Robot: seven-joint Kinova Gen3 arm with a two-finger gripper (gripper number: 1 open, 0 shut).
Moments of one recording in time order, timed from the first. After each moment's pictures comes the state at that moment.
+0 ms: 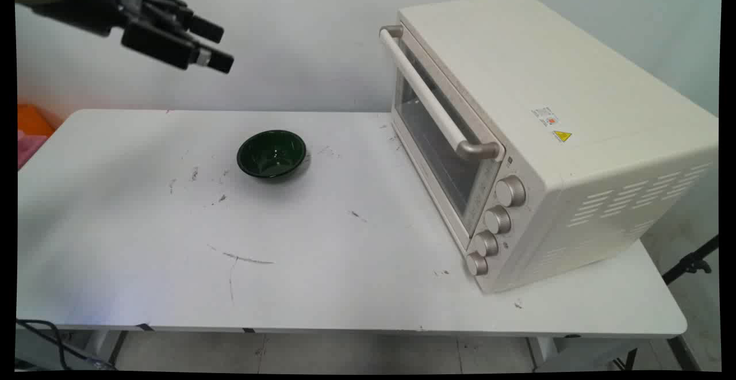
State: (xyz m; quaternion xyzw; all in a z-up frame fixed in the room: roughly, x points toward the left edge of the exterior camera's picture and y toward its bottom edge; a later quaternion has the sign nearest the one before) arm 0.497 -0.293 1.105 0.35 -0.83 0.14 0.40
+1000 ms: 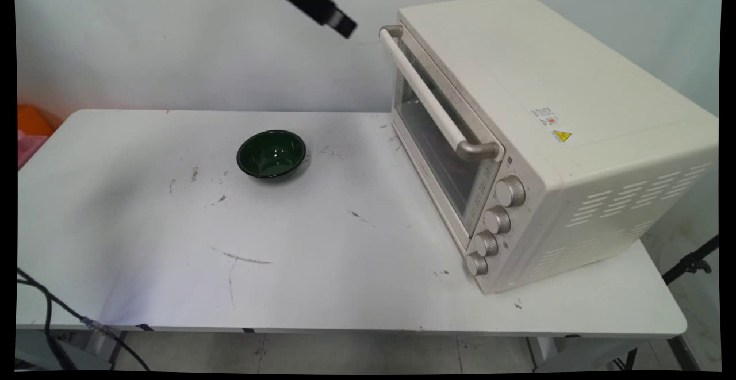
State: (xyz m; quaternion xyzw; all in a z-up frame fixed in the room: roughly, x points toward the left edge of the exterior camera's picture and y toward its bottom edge) arm 0.364 -0.402 1.144 0.34 -0.86 0.12 0.35
